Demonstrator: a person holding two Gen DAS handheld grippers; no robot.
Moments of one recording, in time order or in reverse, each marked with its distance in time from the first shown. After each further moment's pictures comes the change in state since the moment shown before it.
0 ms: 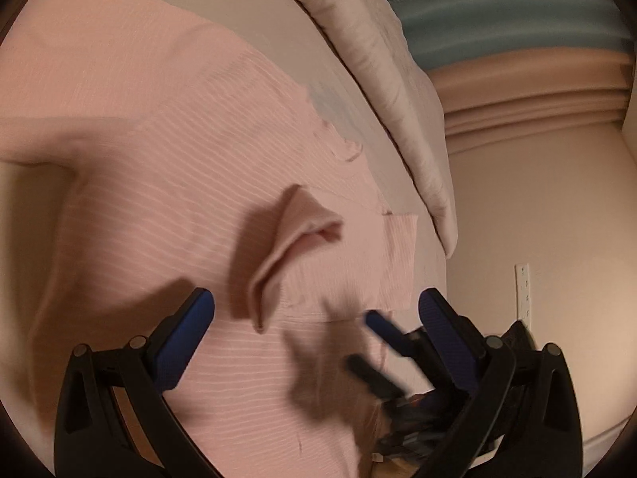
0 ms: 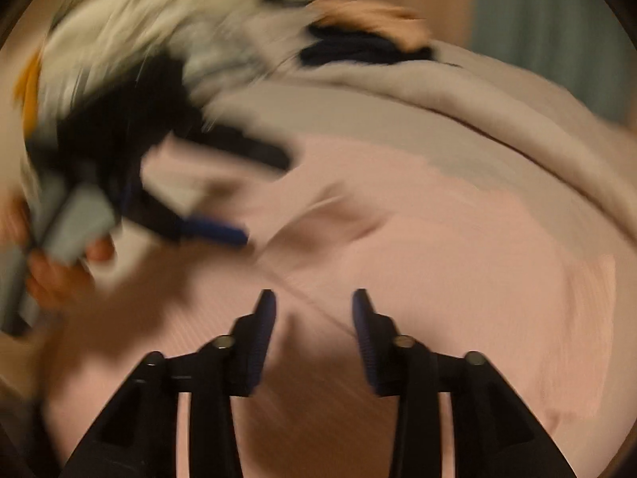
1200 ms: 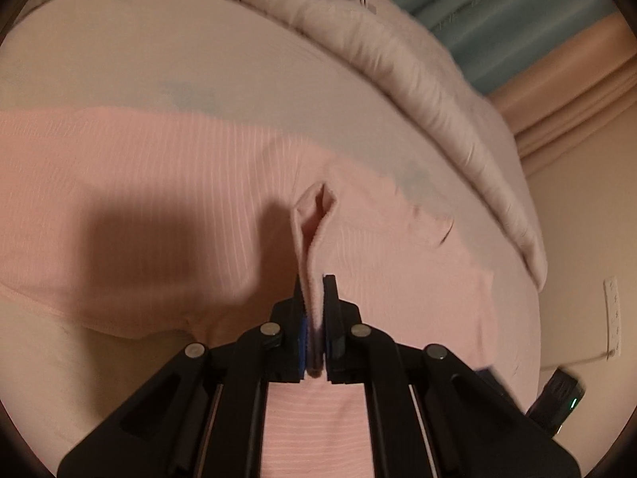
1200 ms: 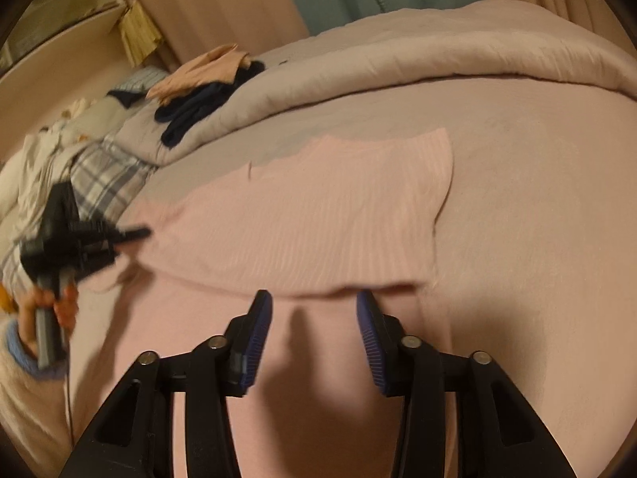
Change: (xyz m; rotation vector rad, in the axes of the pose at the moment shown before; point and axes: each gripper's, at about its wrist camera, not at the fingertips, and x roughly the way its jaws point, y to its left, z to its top) left arm -0.006 0.025 0.055 0.115 -0.174 0.366; right arm -0.005 -0.108 -0.062 0.513 -0.118 -0.098
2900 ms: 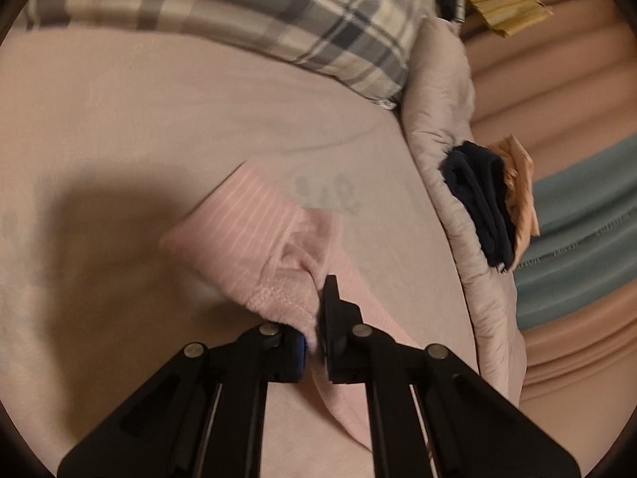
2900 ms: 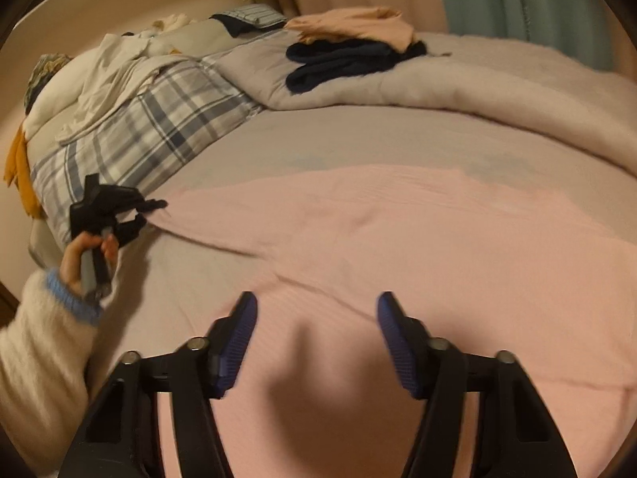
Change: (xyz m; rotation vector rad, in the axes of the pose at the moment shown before) left arm -0.175 0.245 0.003 -0.592 -0.525 0.096; right arm 0.077 0.182 -0.003 -0.333 0.116 0.197
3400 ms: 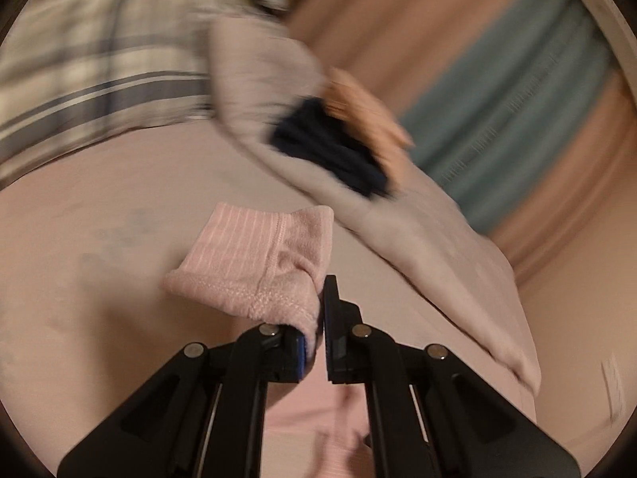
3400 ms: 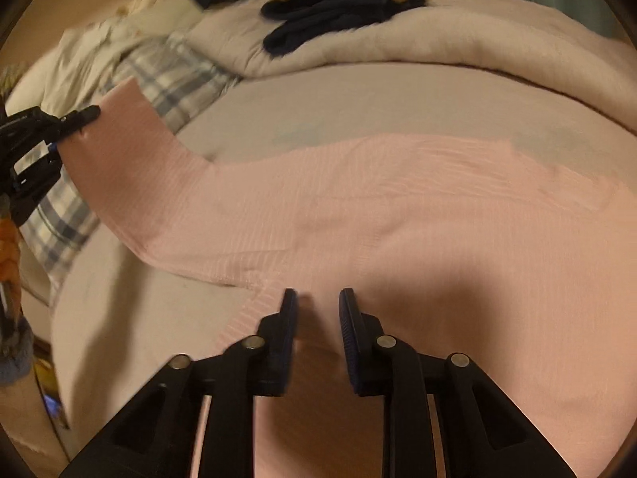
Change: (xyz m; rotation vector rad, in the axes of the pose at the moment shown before) left arm -0.034 -0.184 -0.064 0.494 0.040 -0.219; right arm 0.036 -0.005 0.008 0.102 0.088 -0.029
